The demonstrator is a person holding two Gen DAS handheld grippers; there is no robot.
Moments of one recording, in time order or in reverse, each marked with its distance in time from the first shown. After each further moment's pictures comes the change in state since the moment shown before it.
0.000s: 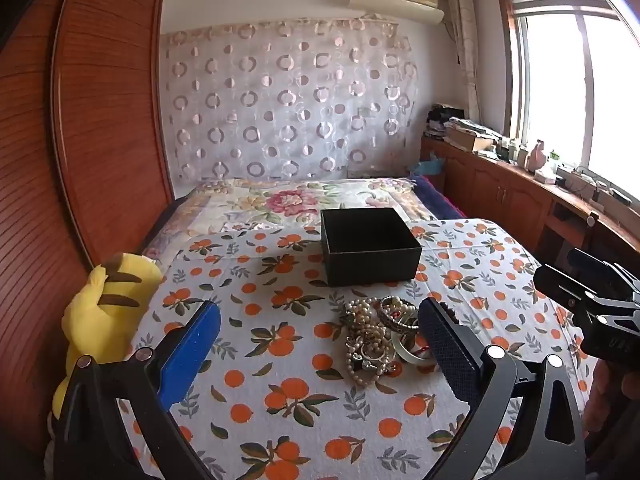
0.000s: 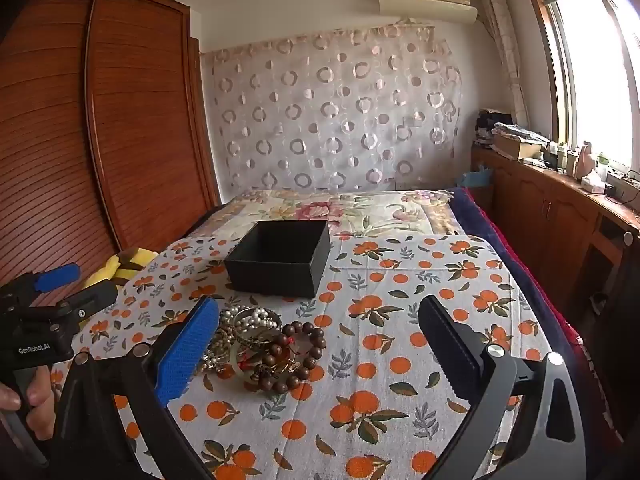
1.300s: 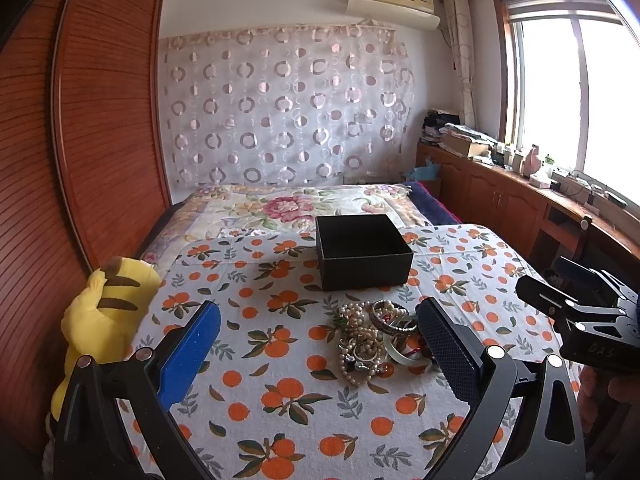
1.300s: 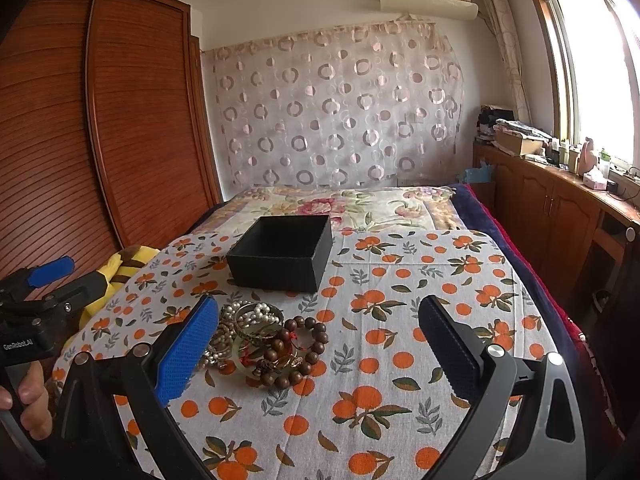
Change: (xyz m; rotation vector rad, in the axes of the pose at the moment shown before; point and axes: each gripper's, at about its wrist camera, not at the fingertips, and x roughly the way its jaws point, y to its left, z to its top) left arm -0.012 -0.005 0.009 0.002 -0.002 -0.002; right arm 0.000 0.001 0.000 0.008 0.013 0.009
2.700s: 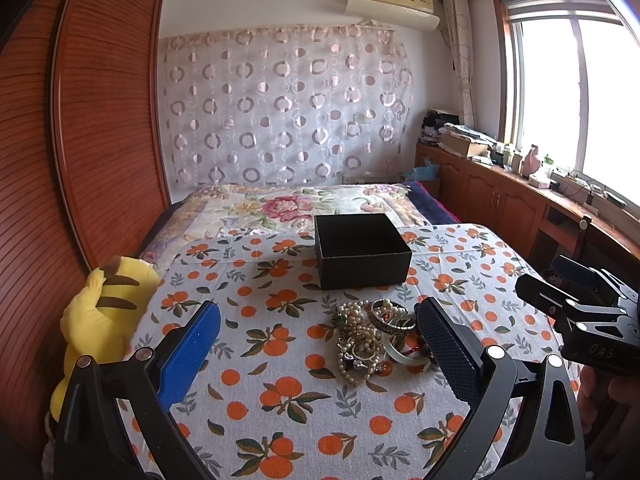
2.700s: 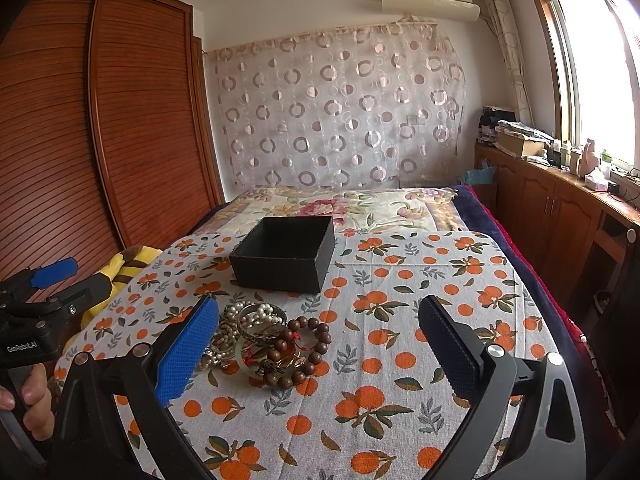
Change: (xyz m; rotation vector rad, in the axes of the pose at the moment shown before) left arm -0.001 0.001 -0.003 -0.001 -0.007 -0.001; right arm 0.000 0.000 0.000 0.000 -0.001 0.001
